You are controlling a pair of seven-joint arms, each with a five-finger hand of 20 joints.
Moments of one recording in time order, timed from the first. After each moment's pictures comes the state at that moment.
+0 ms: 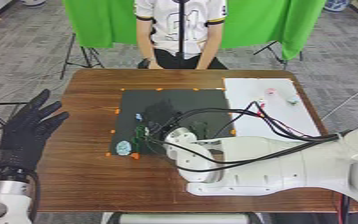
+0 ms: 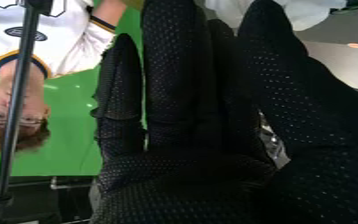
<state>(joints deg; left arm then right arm) 138.4 -46.5 -105.4 -130.3 33.0 20.8 19.5 -23.8 -66.2 -16.1 -97.6 -125.4 0.1 49.7</state>
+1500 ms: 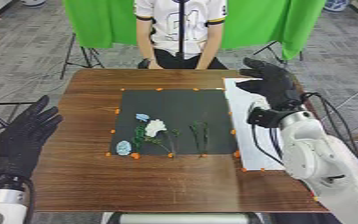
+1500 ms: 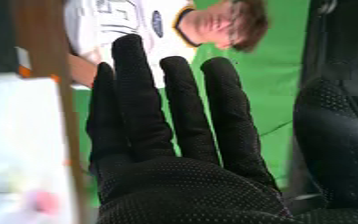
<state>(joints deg) 142.8 -47.2 -107.3 -131.3 36.8 21.3 19.4 -86.4 -40.3 65.8 -113.9 -39.7 28.1 -2.8</state>
